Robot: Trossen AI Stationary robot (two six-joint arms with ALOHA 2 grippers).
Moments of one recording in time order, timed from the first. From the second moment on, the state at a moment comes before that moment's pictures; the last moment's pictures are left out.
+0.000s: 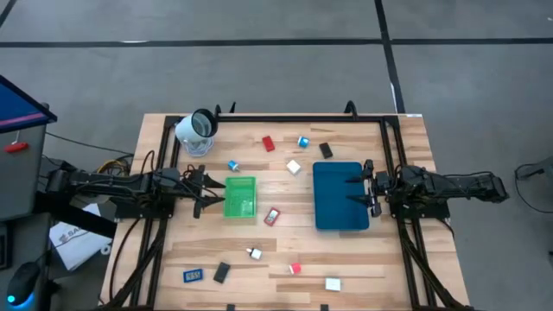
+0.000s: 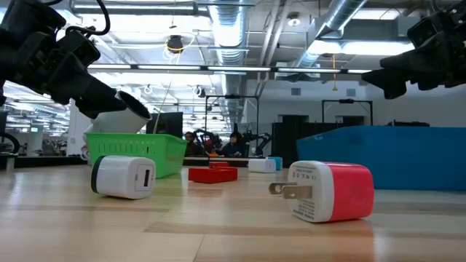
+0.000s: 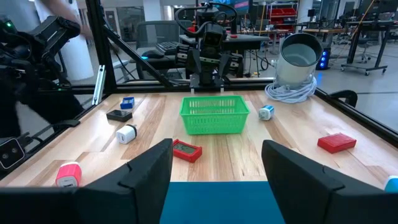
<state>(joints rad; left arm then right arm) 0.02 0.40 0.01 0.11 -0.01 -0.20 0.02 0.07 0.01 0.01 0.00 0.03</state>
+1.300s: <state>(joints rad) 0.02 0.43 0.01 0.52 -0.24 -1.05 0.02 0.07 0.01 0.01 0.00 0.03</state>
